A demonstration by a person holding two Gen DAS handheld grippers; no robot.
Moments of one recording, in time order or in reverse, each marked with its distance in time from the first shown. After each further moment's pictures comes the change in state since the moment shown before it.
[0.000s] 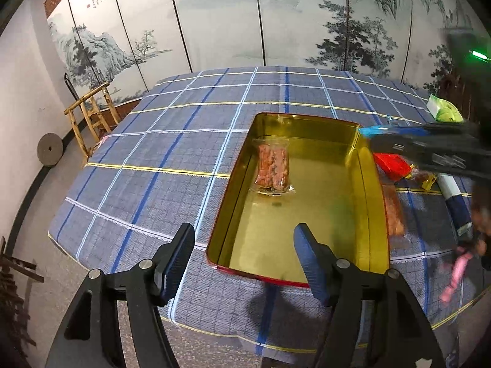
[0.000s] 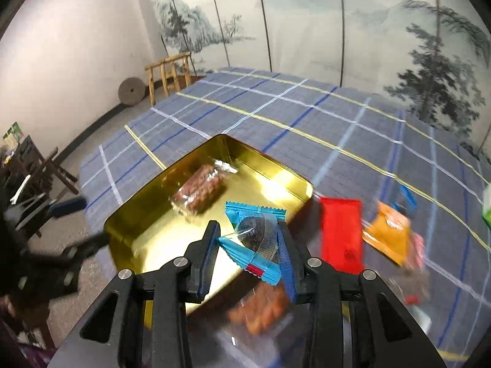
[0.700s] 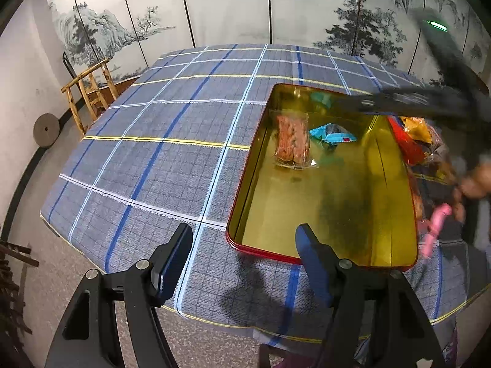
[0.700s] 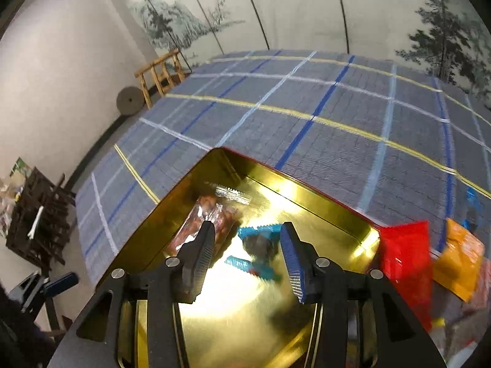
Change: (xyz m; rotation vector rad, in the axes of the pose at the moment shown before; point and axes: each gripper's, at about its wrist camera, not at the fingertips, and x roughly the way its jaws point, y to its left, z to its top) left arm 0.020 0.024 -0.017 -0.044 0.082 -0.023; right arm 0.071 -0.011 0.031 0.159 0.023 0.085
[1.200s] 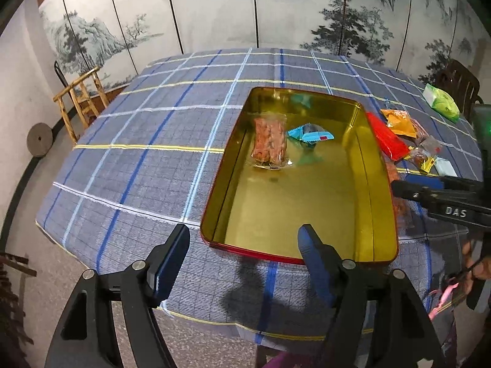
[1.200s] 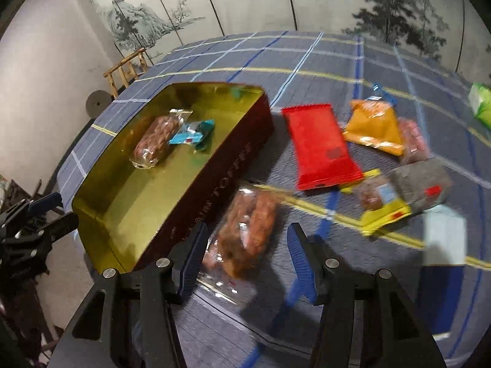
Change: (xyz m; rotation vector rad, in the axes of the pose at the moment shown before) left arm -0.009 -0.020 -0.003 0.040 -0.021 -0.021; right arm -0.055 -0.030 -0.110 0.104 0.039 -0.127
